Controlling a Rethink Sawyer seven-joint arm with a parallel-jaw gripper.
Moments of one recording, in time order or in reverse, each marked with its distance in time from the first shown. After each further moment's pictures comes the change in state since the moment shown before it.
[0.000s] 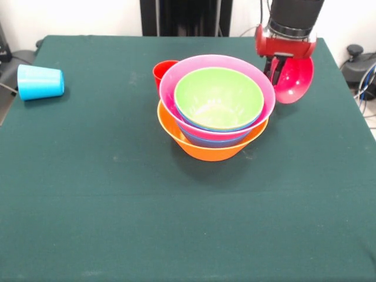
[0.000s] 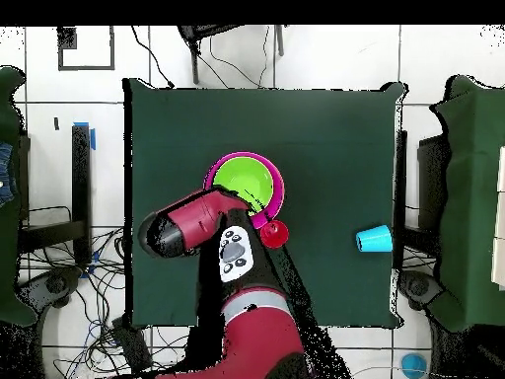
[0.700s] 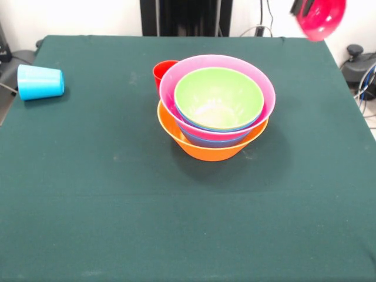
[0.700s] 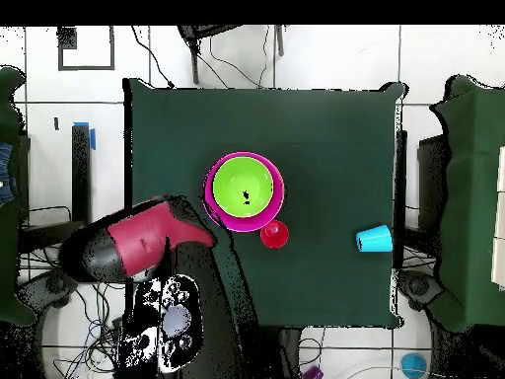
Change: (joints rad) arm 0.132 -0.273 -0.031 0.070 0.140 0.296 0.000
